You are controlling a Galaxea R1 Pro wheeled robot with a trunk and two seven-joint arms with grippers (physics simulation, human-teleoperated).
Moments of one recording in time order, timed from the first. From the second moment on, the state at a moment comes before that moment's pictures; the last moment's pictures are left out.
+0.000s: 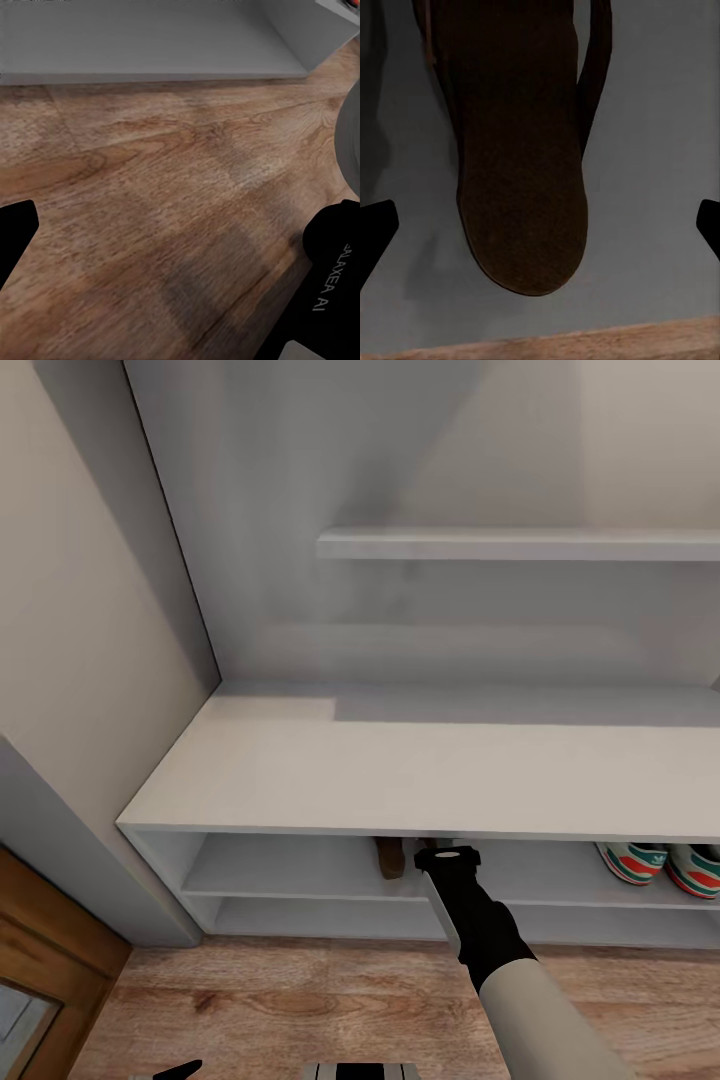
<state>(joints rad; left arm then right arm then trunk) -0.19 0.25 0.34 -0.43 0.03 -0.43 -1.31 -0.68 0.17 0.12 -0.88 0.03 0.61 -0.41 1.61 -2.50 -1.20</state>
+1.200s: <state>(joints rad) -0.19 0.25 0.34 -0.42 0.03 -0.43 -1.31 -0.68 0.17 0.12 -0.87 0.03 0.61 -0.41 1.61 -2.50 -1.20</state>
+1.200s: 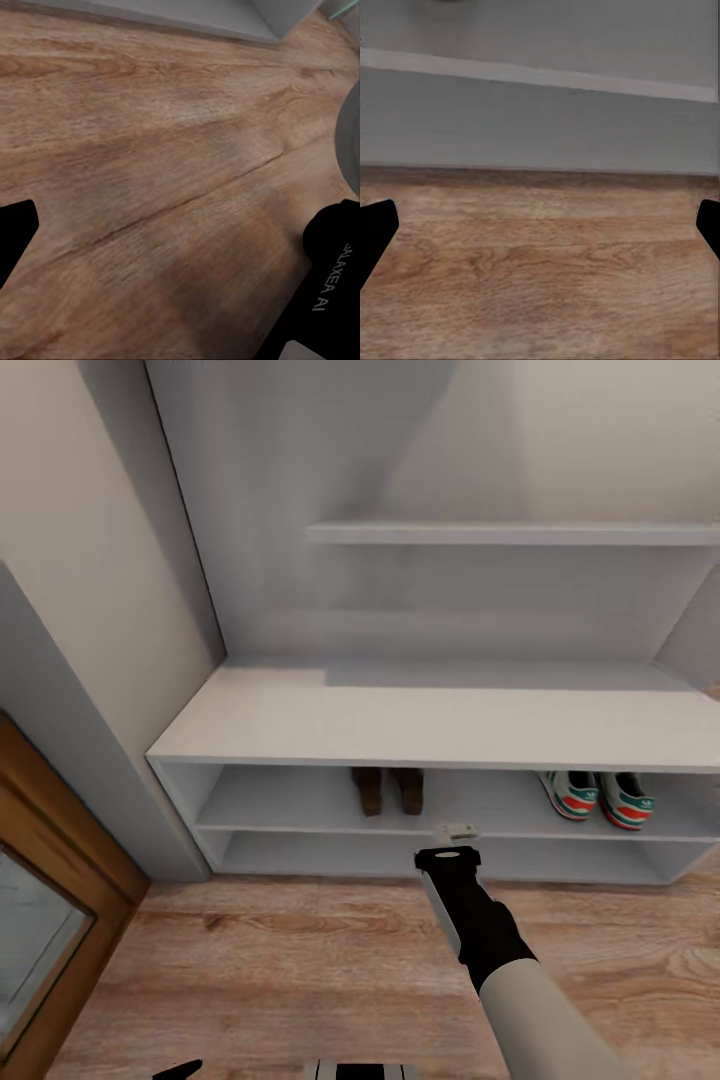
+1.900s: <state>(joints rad) -0.19 0.25 0.34 -0.43 0.03 -0.43 -1.31 -0.68 0.17 0.12 -0.87 0.04 0.61 -0.41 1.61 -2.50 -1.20</state>
